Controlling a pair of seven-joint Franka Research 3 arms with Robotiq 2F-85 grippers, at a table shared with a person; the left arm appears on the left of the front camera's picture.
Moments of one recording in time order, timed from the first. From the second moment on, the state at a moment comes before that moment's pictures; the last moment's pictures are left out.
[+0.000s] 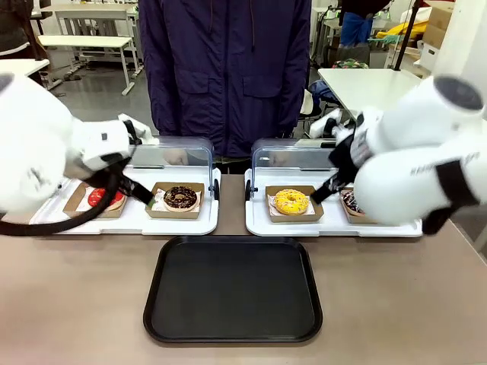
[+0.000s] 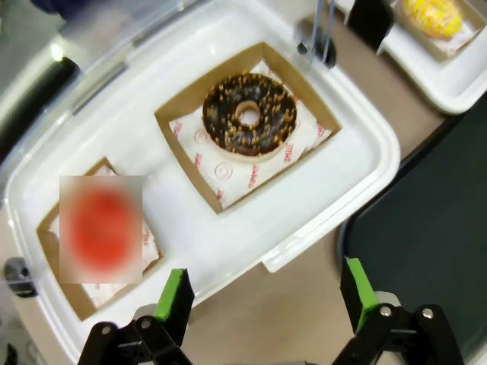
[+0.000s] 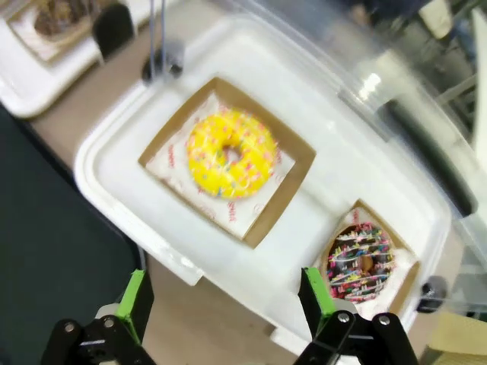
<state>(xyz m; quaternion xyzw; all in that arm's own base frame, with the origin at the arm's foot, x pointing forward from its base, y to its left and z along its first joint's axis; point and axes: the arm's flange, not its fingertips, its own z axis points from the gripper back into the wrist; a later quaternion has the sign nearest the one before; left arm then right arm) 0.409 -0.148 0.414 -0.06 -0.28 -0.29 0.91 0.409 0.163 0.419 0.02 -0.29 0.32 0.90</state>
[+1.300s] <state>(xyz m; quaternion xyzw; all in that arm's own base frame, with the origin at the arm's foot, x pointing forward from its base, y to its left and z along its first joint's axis) 0.405 0.216 0.490 -0.27 -0.39 -0.41 0.78 0.410 -0.173 0.522 0.26 -0.44 0.32 0.80</state>
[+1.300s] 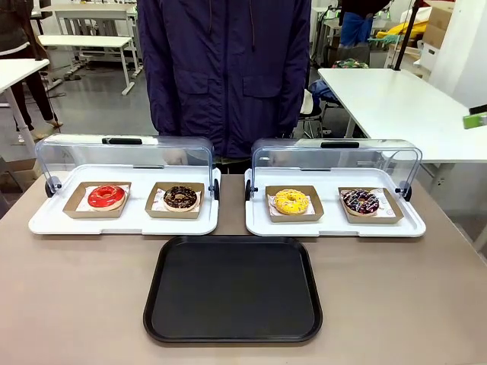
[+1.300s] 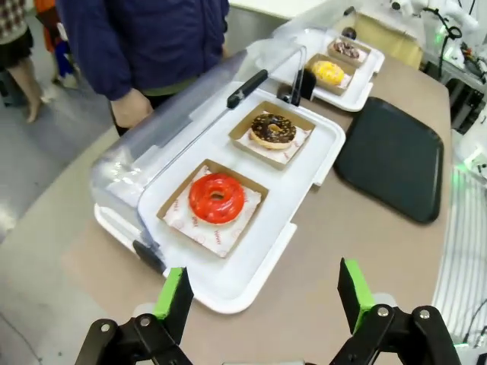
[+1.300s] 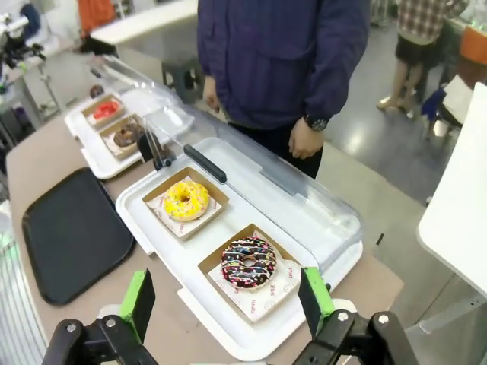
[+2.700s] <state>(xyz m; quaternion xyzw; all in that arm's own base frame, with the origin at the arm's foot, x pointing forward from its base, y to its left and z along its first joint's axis) 0.345 0.236 0.466 -0.25 -0.46 -0.37 0.77 0.349 -0.223 0.488 0.28 -0.49 0.28 0.78</state>
